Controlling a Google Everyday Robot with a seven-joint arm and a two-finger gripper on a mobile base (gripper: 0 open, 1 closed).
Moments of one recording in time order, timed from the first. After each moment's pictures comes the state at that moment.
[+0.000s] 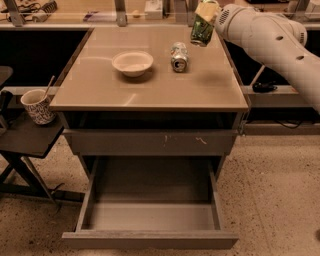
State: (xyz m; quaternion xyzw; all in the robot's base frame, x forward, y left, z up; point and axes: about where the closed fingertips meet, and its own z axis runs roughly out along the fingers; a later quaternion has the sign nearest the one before) arm 0.823 -0.167 0.998 0.07 0.74 0.28 0.61
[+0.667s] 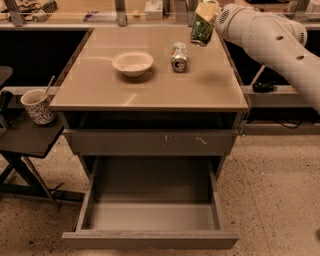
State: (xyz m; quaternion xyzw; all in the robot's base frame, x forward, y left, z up) arm 0.823 -0.167 0.998 0.07 0.74 0.28 0.61
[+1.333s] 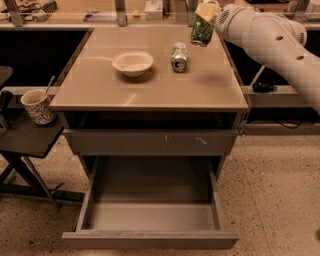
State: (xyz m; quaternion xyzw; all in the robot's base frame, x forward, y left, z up) arm 0.823 -0.167 0.998 0.07 0.74 0.28 0.61
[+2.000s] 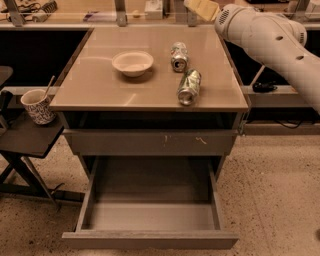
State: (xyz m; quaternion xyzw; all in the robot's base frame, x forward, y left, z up) arm 0.823 -0.167 0.998 0.07 0.74 0.28 0.61
